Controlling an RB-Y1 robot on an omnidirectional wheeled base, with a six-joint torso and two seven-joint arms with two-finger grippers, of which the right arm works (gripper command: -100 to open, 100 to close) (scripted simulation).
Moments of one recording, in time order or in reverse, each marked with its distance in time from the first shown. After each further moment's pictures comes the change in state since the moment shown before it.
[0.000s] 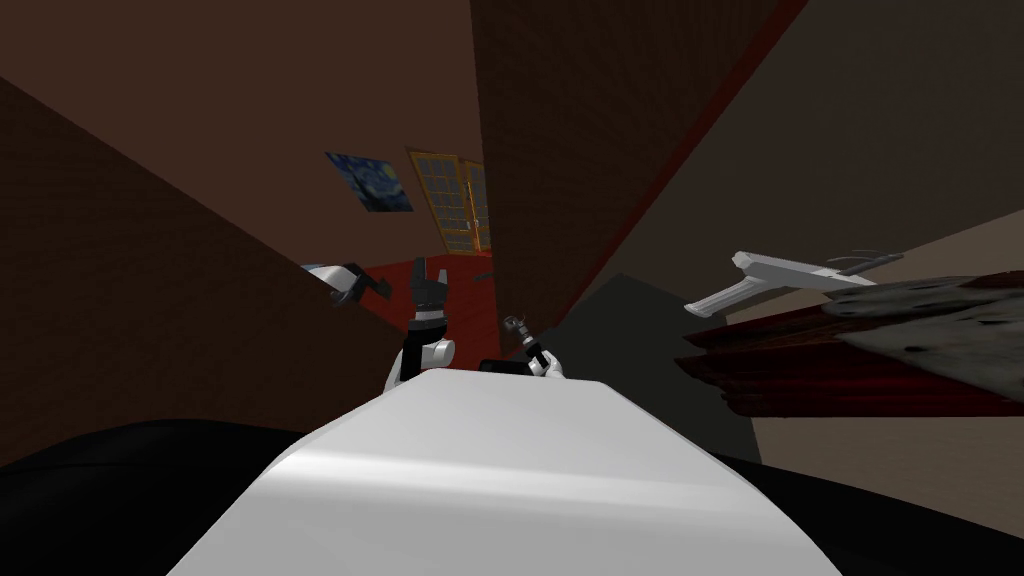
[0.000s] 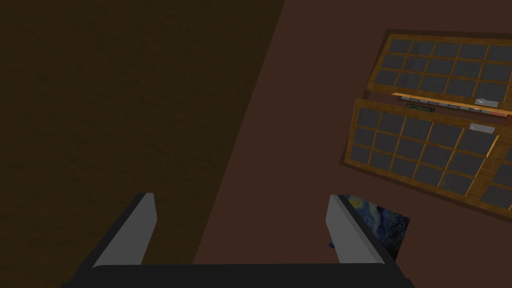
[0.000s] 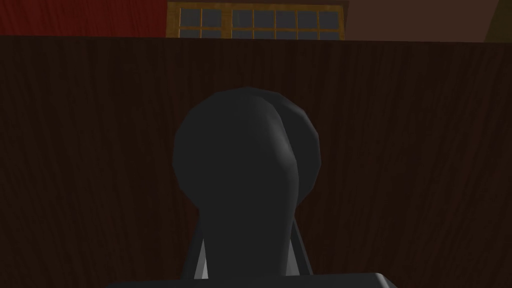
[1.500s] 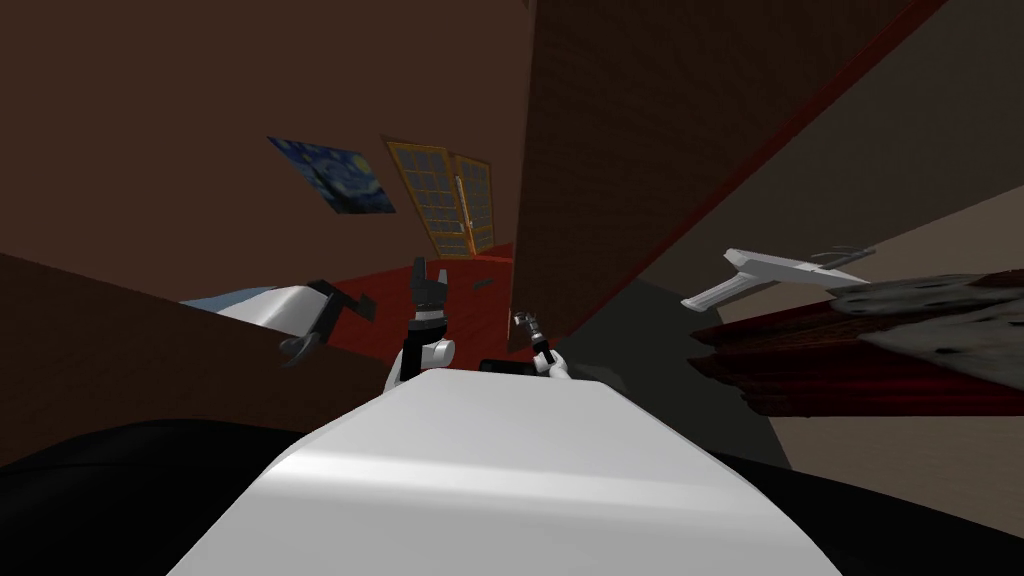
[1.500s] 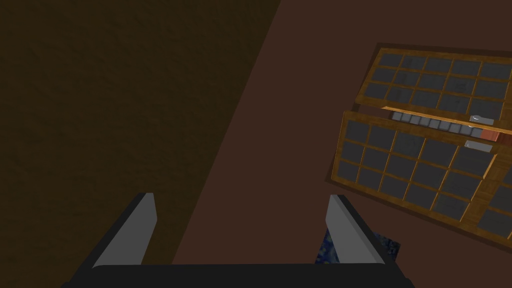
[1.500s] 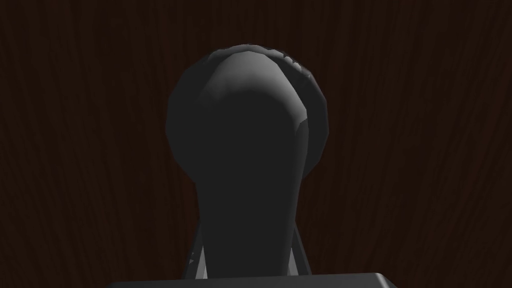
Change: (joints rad) arm -0.025 0.003 -0.191 0.047 -0.092 0.000 0.086
